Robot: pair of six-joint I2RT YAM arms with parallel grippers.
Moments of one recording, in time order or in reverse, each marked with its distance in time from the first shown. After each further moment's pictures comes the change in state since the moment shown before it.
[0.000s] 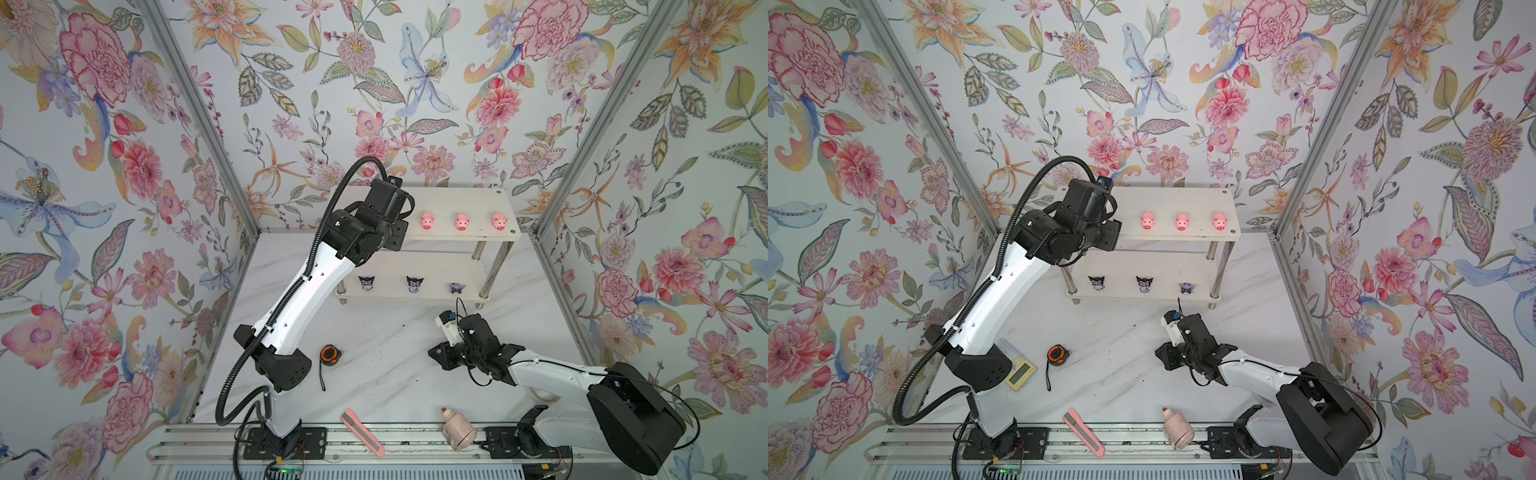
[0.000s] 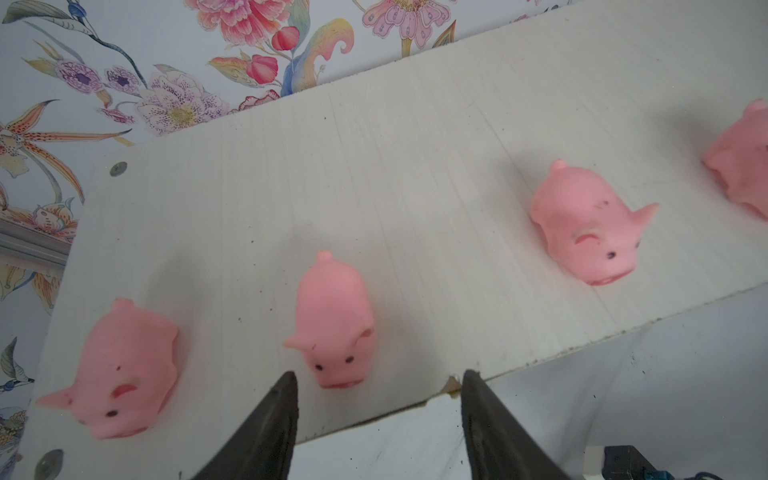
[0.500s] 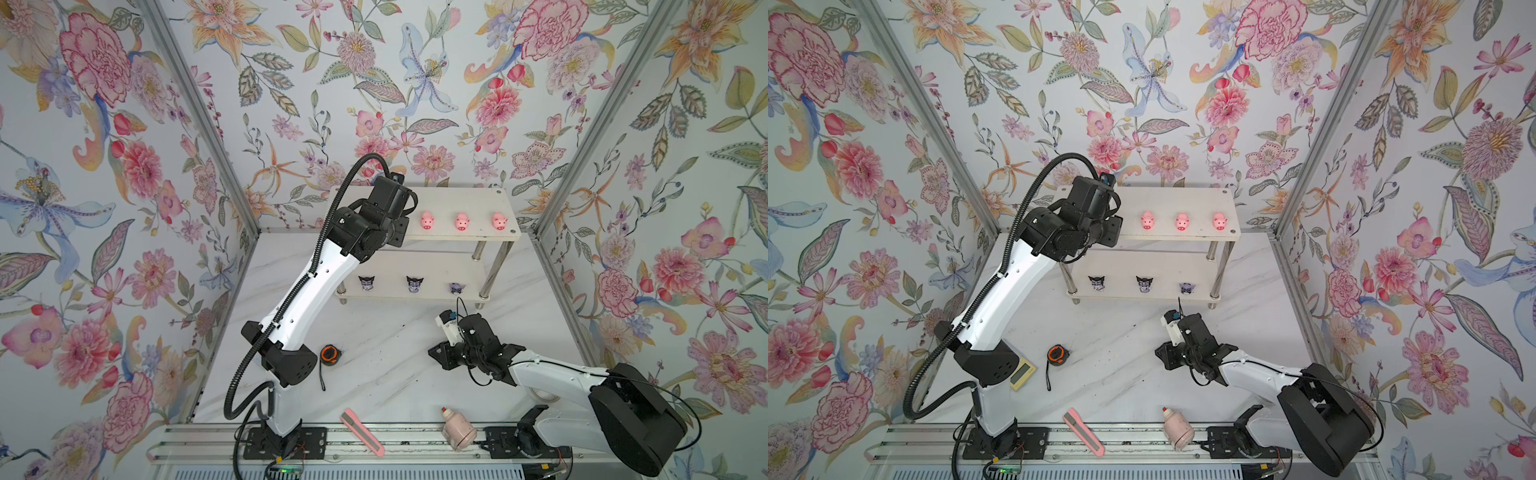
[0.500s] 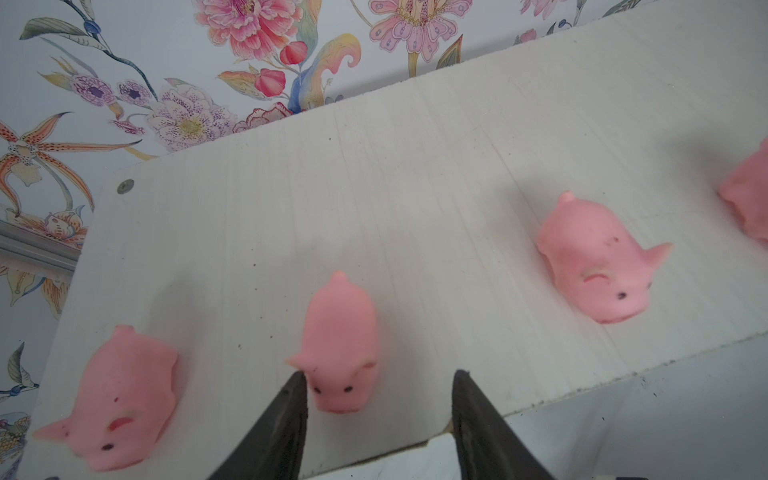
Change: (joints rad) left arm 0.000 0.045 0.061 -0.001 -0.022 0.000; right arm 0.000 -0.005 0.000 0.000 0.000 0.000
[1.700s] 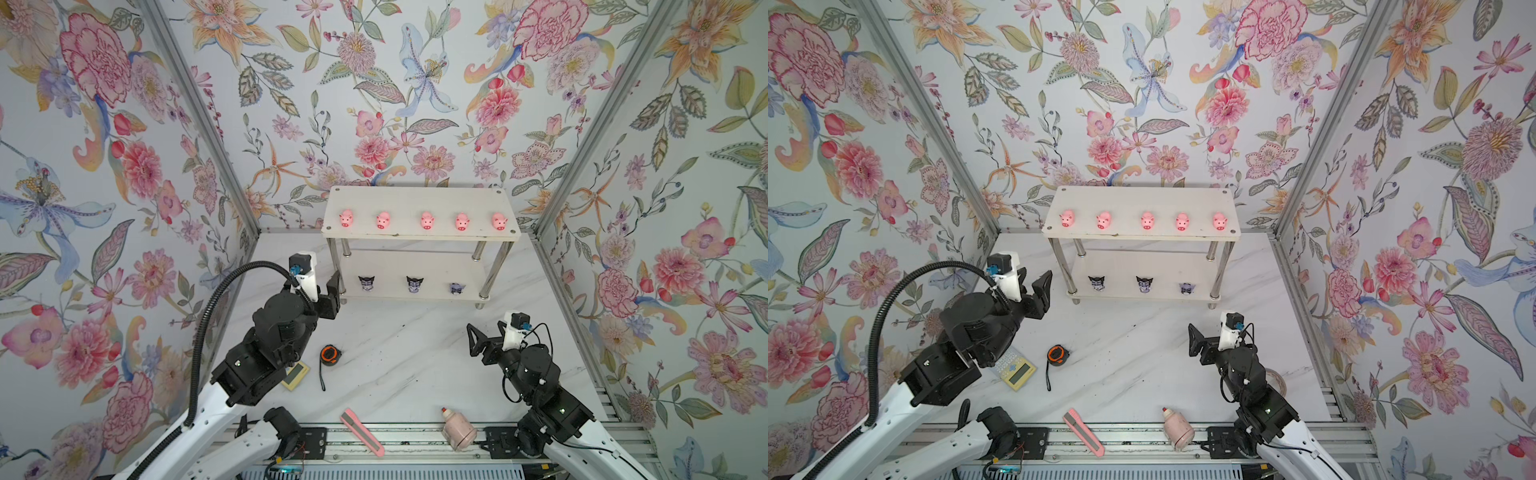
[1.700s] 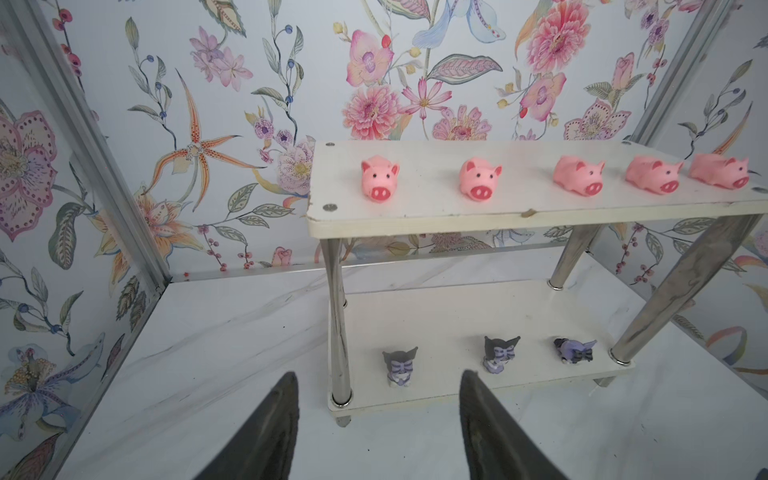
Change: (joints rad) left arm -0.027 -1.228 -1.591 0.874 -0.125 0.026; right arm -0.037 -0.943 -0.207 -0.173 0.640 -0.043
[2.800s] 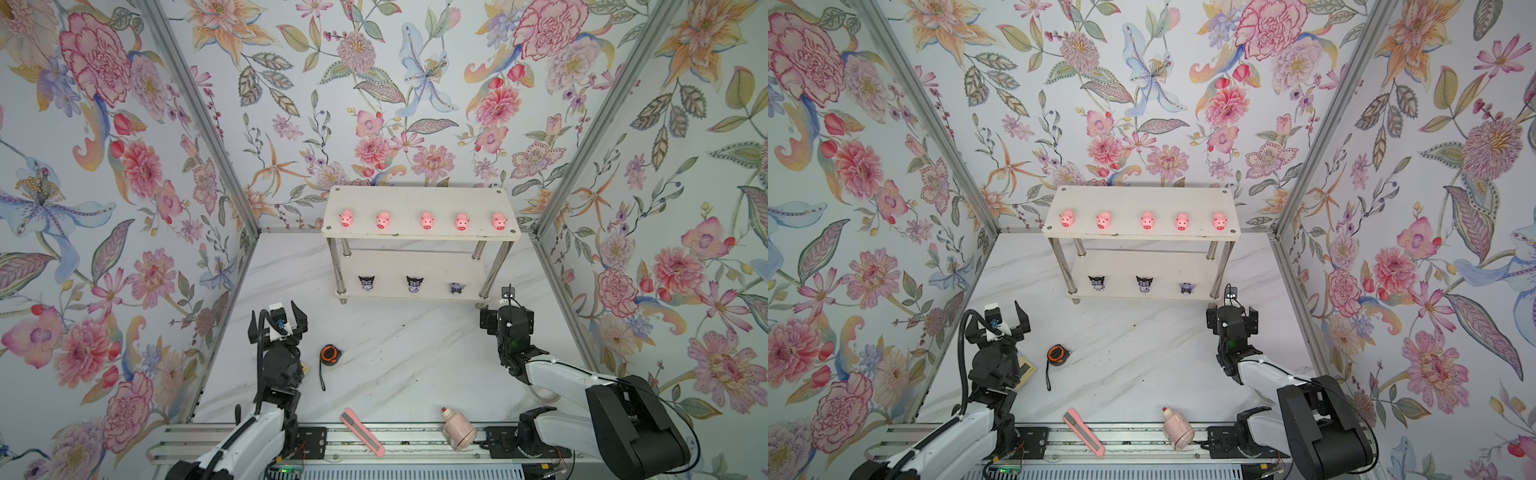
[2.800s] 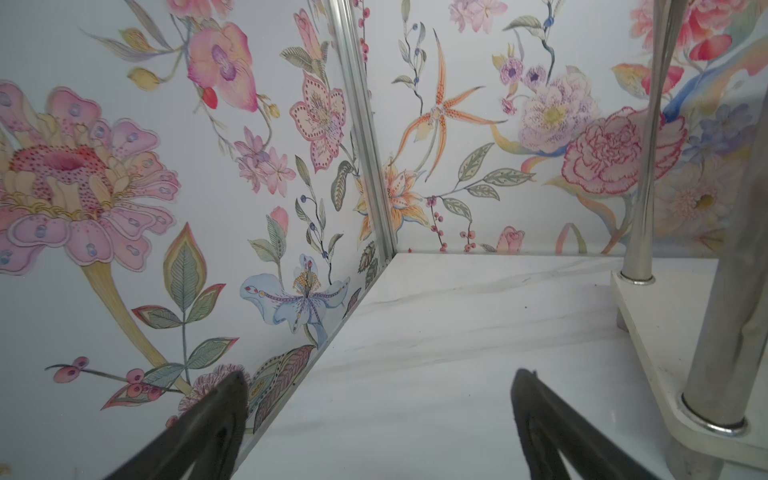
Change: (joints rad) left arm 0.499 0.127 -0.829 1.219 -0.107 0.393; right arm -0.338 0.905 0.097 0.576 0.187 -0.326
